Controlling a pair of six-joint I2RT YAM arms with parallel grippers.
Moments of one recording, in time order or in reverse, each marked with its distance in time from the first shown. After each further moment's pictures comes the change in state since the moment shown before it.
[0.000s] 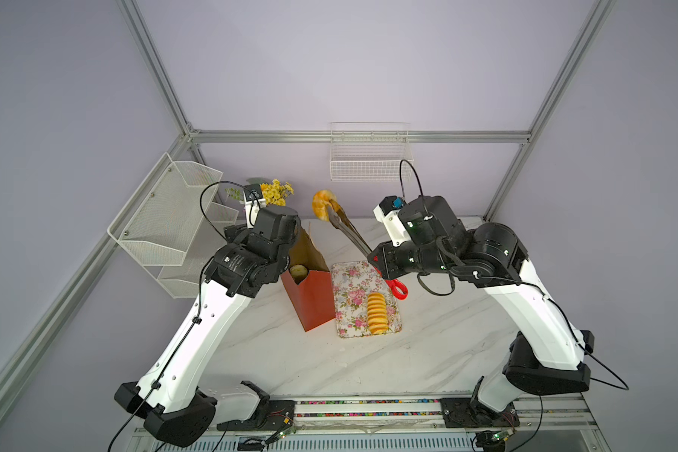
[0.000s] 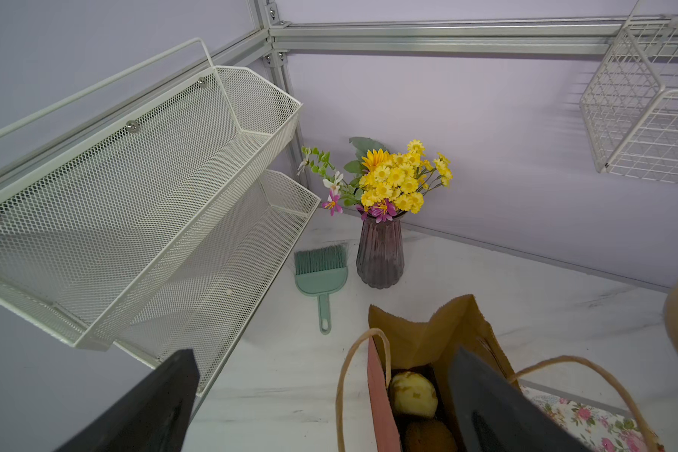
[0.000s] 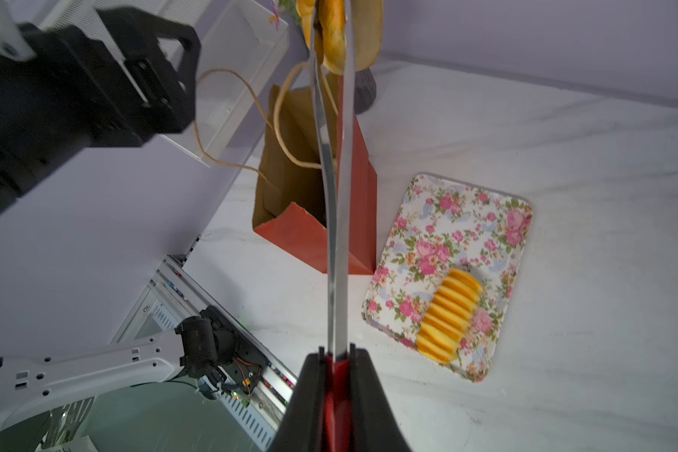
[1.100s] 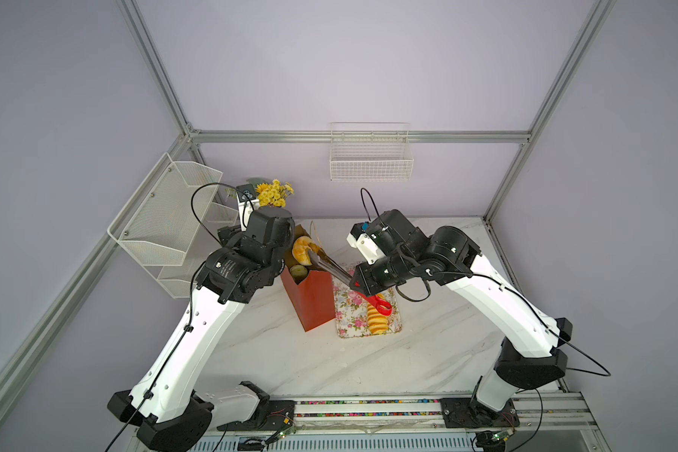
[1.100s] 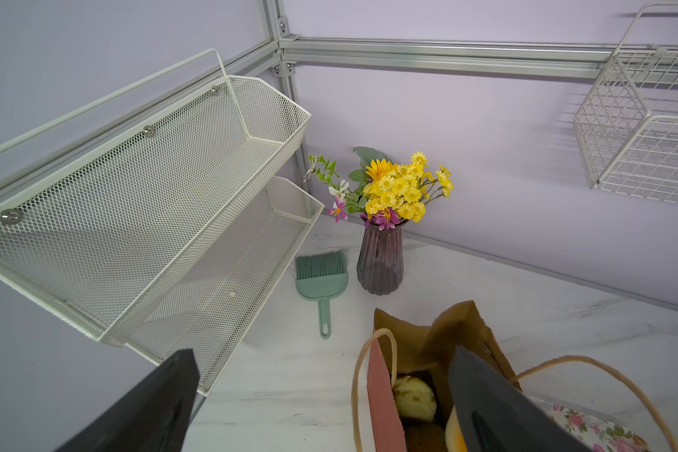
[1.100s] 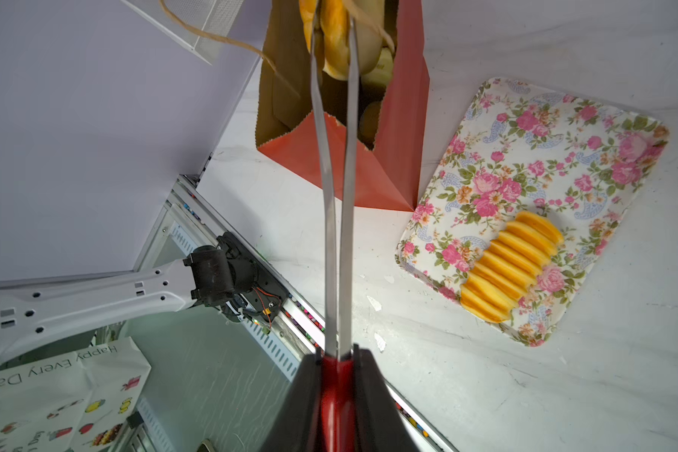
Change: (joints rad) left arm 0.000 -0.029 0.000 0.002 -0.007 0.000; right arm 0.000 0.048 -0.182 -0.008 -0.211 0.027
